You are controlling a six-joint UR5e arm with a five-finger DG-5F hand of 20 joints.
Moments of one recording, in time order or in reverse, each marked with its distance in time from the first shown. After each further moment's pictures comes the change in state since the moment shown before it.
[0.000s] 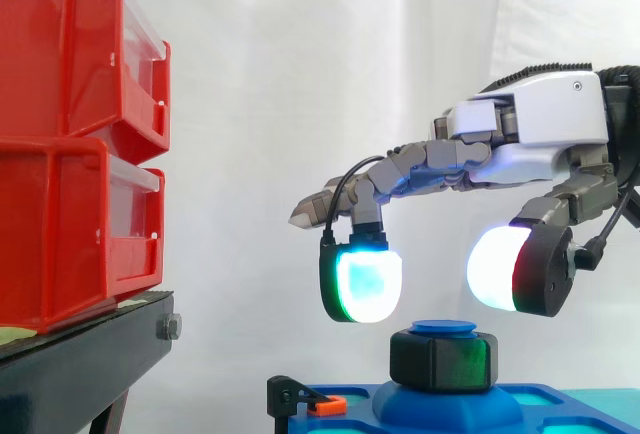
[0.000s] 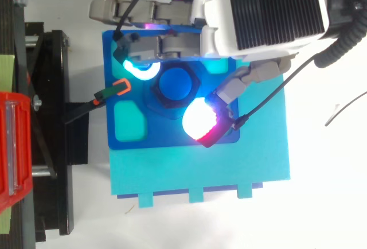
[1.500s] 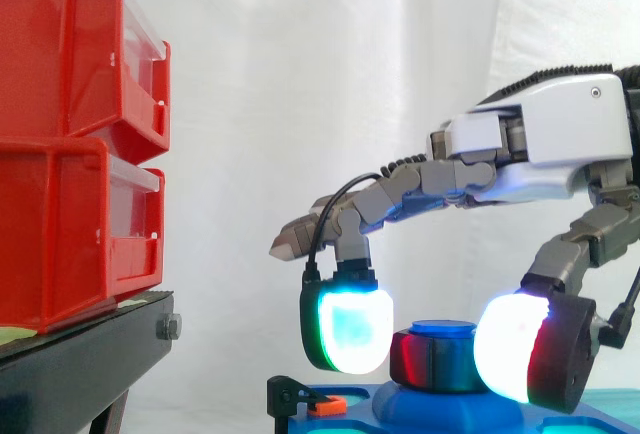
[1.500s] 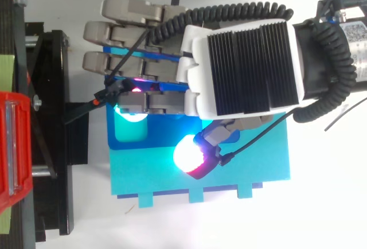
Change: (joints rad) arm 0.092 -0.002 -0.038 0.016 0.123 -0.023
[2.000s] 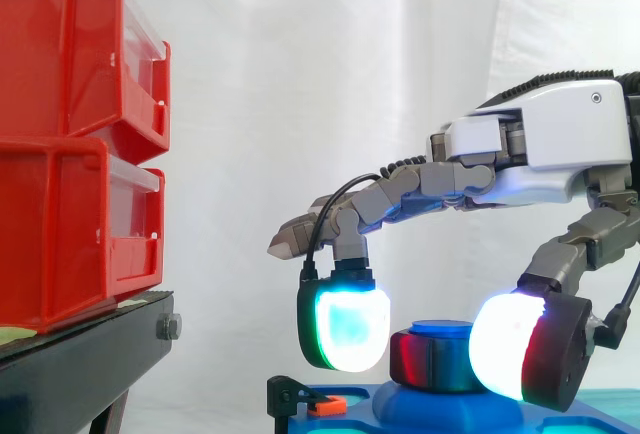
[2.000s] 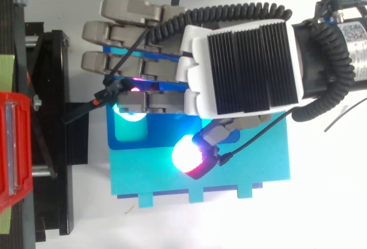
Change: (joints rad) arm -0.005 0.000 -0.010 0.025 -0.009 0.000
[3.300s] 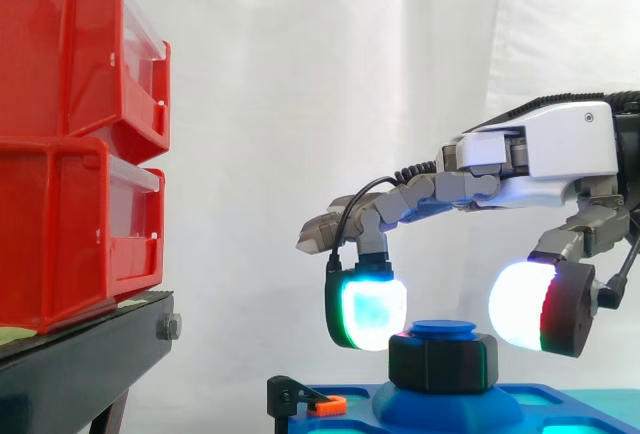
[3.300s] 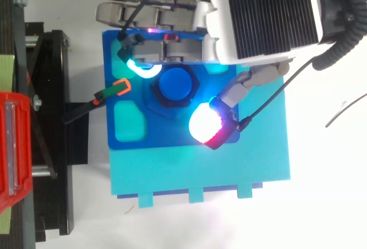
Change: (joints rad) arm -0.090 0.000 0.002 0.004 -0.127 -0.032
